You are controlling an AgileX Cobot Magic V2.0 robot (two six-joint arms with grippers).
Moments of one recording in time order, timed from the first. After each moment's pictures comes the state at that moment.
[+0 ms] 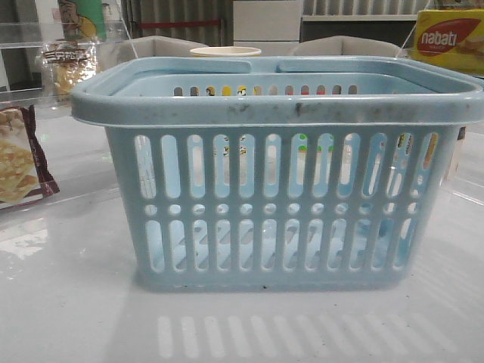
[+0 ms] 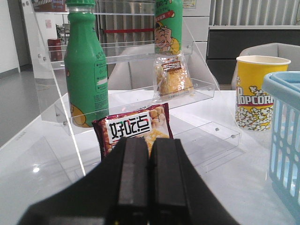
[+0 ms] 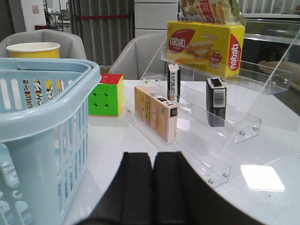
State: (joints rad) left arm -0.04 -0.01 0.01 0.01 0.04 0.00; right arm 0.00 -0.01 0.03 0.00 0.03 0.05
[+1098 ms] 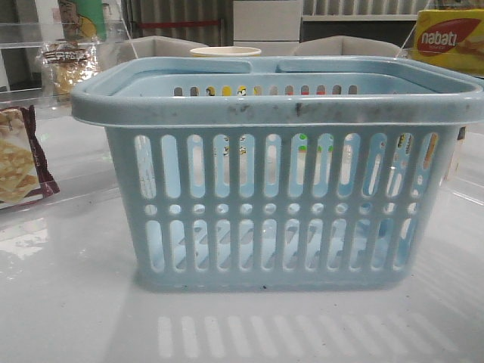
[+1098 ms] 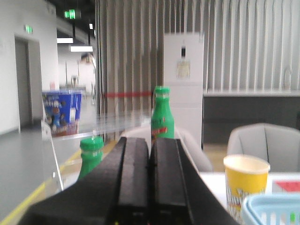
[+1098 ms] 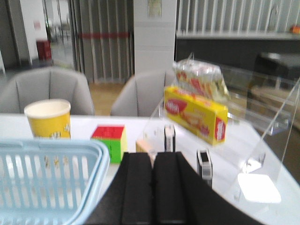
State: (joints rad) left arm -0.04 0.14 -0.57 0.01 0.30 0.00; right arm 0.00 0.23 -0.61 0.00 0.44 0.05
